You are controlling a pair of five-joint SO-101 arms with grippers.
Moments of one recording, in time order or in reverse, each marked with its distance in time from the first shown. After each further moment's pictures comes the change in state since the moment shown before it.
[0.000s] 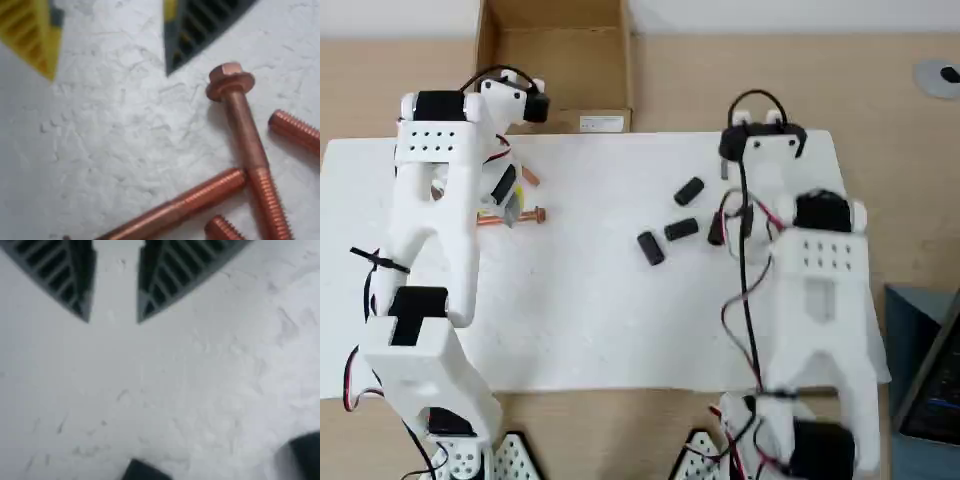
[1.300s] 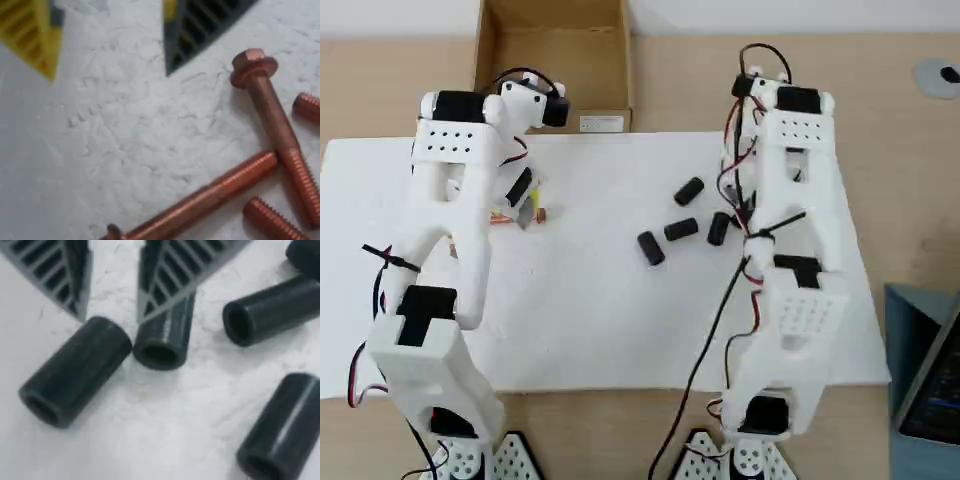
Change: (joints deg) left arm 3.3 0.1 0.0 0.1 0.0; right arm -0.1 58.5 -60.7 16.8 -14.8
